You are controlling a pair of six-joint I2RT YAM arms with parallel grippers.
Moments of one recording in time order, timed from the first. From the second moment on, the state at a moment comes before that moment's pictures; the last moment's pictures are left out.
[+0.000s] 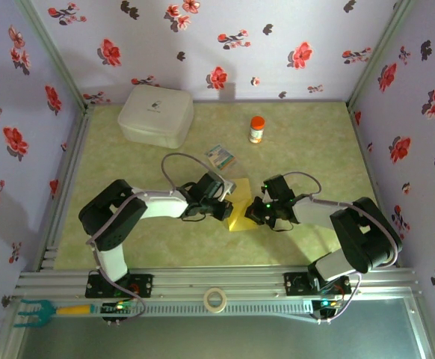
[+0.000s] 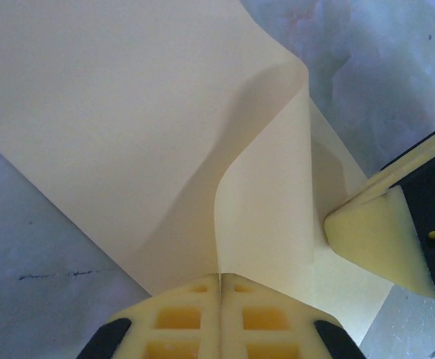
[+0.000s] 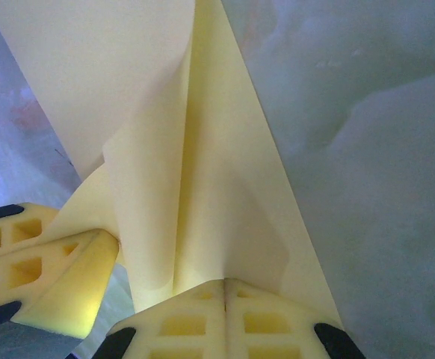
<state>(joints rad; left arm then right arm) -0.90 1.81 0.91 0.00 0.25 -0.39 0.51 1.47 0.52 -0.09 -0.48 0.95</state>
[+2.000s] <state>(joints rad) -0.89 1.83 0.93 0.00 0.26 -0.39 0.50 1.46 0.52 -0.11 -0.47 0.95</state>
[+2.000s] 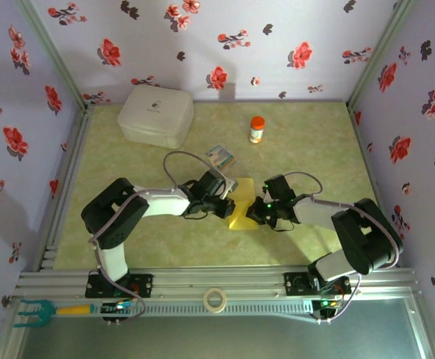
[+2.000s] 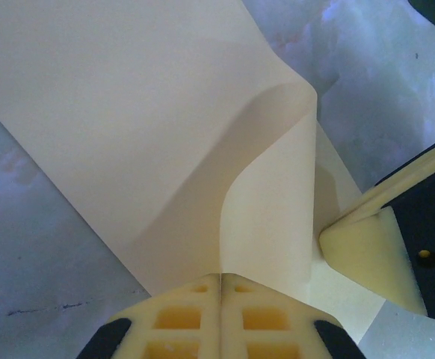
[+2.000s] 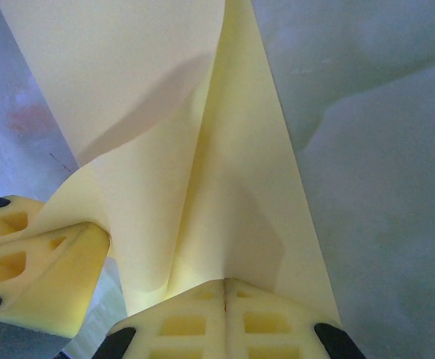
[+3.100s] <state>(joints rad) -0.88 1.86 0.96 0.00 0.27 -0.39 0.49 1.44 0.52 -0.14 -0.46 0.95</state>
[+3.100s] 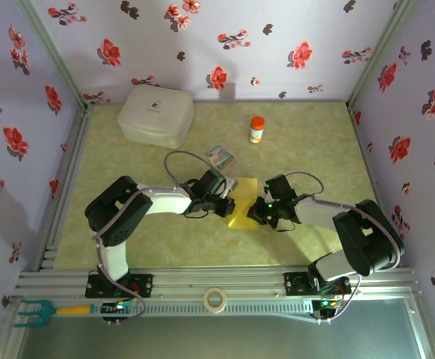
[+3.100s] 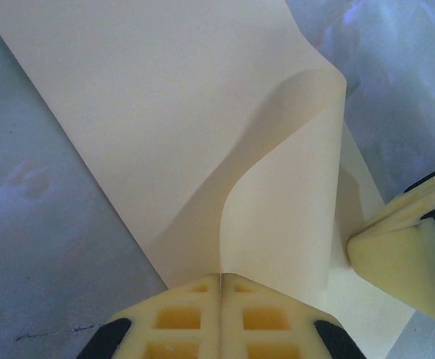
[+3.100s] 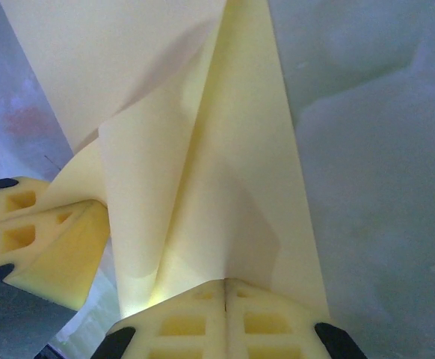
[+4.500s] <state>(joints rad) -0.95 1.86 0.99 -0.07 0.20 -0.51 0.46 1.51 0.52 0.05 -0.49 1.05</state>
